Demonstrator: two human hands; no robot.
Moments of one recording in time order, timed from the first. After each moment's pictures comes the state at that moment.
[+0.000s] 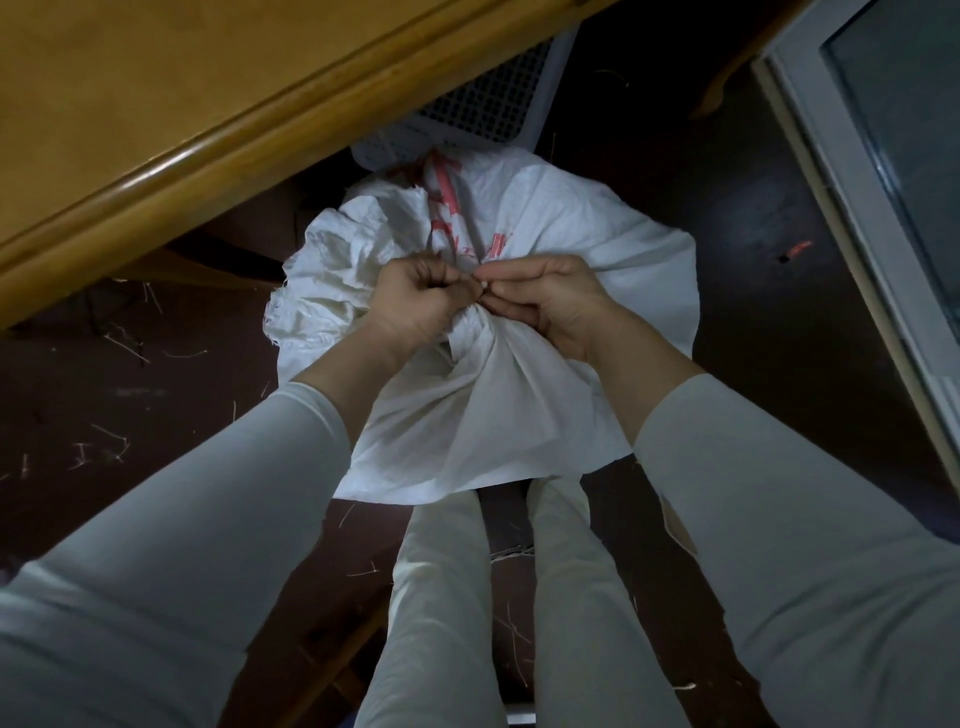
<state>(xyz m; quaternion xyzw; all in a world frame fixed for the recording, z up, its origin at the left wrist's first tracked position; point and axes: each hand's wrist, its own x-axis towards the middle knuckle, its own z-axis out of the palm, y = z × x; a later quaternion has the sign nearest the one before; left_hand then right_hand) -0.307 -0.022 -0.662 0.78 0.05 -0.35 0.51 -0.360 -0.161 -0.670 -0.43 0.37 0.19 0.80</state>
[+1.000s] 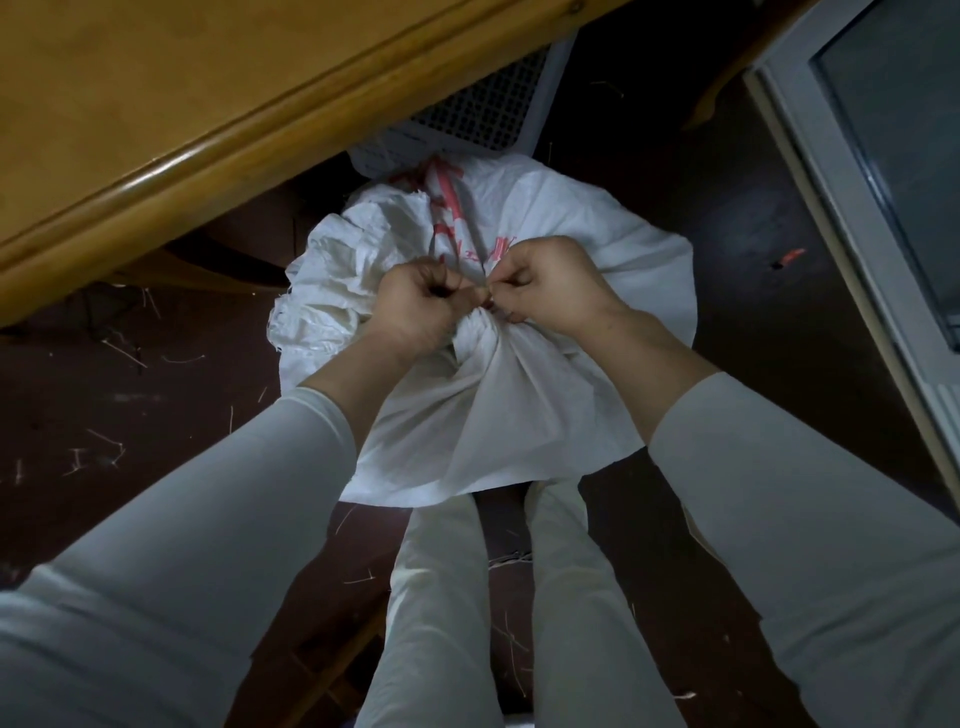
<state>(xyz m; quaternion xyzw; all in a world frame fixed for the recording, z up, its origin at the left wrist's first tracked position) -0.314 -0.025 -0.665 0.80 0.02 -0.34 0.49 -0.354 -0.167 -0.658 -0.83 0.17 0.20 0.49</state>
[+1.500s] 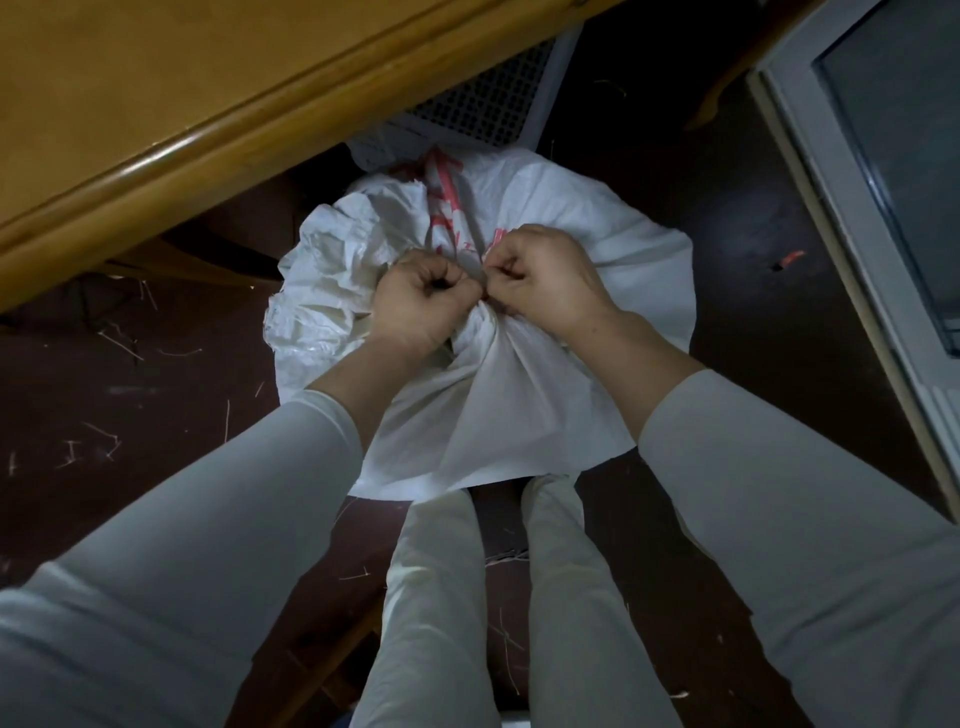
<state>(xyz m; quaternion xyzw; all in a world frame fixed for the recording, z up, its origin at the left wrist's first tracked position) -0.320 -0.024 -0.660 0.84 0.01 -0.25 0.48 -0.352 -0.161 -0.660 -0.91 0.12 0.12 0.38</state>
